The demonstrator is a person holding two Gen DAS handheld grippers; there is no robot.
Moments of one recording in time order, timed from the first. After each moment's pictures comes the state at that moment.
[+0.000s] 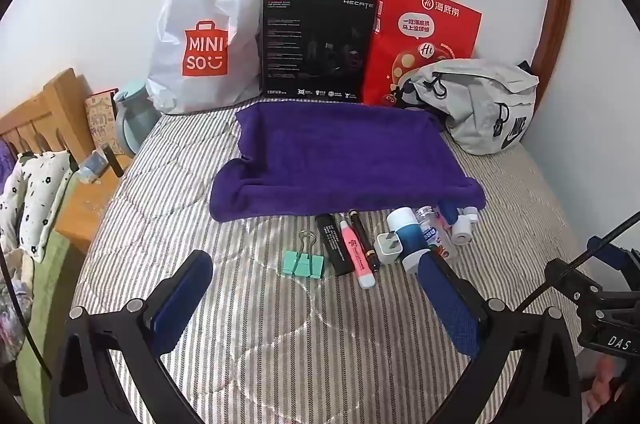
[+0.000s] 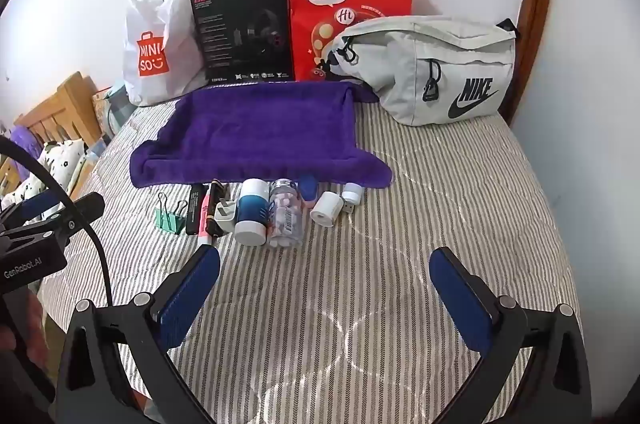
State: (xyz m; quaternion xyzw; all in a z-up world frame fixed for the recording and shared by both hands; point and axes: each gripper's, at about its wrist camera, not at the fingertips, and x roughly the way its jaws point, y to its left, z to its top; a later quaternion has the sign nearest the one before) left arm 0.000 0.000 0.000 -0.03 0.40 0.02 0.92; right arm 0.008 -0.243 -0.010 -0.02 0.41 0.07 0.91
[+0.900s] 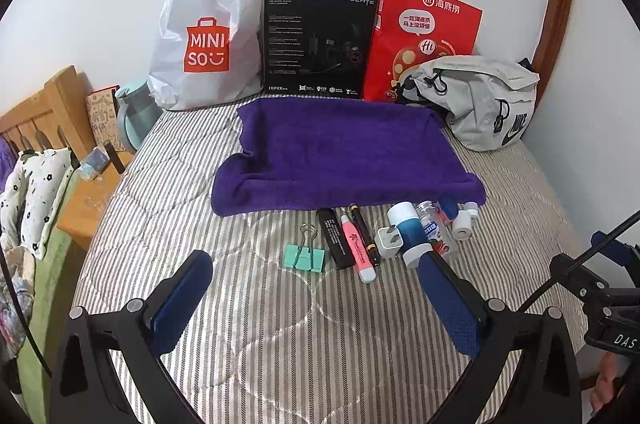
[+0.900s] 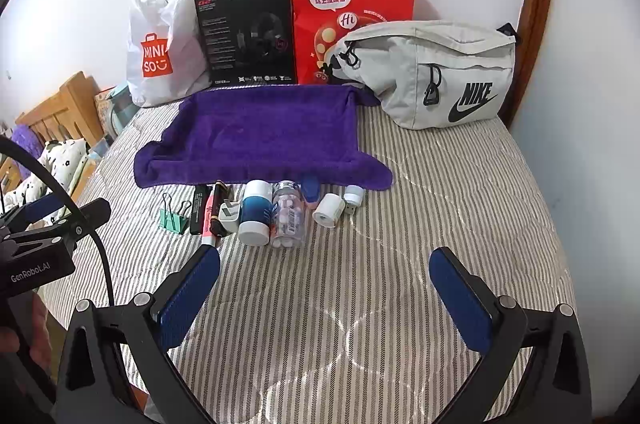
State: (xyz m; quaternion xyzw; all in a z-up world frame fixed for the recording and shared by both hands) left arm -0.004 -0.001 -0.002 -0.03 0.40 0.02 0.91; right arm 0.002 -0.241 -0.005 -0.02 0.40 0.07 0.91
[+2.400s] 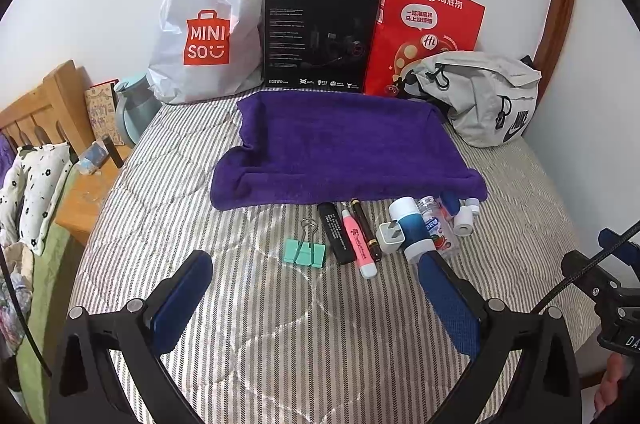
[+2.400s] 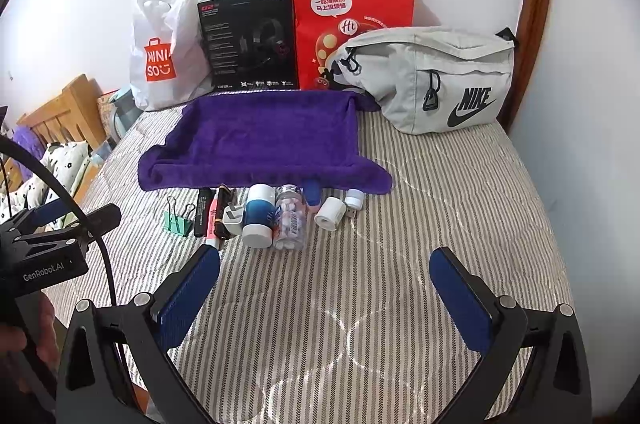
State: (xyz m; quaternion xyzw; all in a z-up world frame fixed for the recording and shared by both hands) left arm -0.003 0.002 -0.005 -0.04 0.41 0.02 0.91; right arm -0.001 -0.241 0.003 -0.02 0.40 0.07 0.91
